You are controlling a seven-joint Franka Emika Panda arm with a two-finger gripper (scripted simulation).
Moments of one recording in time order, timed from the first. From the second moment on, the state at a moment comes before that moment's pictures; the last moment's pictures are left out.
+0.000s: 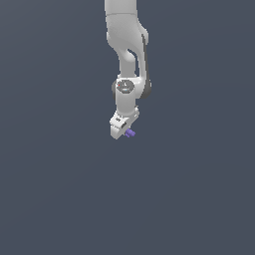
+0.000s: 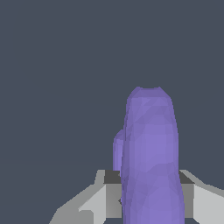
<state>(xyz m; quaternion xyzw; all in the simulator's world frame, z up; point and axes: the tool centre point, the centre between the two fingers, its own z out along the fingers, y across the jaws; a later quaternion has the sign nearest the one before) -0.132 -0.008 0.033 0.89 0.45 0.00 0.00</state>
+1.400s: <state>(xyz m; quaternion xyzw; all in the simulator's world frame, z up) -0.049 0.083 0.176 0.89 0.45 0.00 0.00</state>
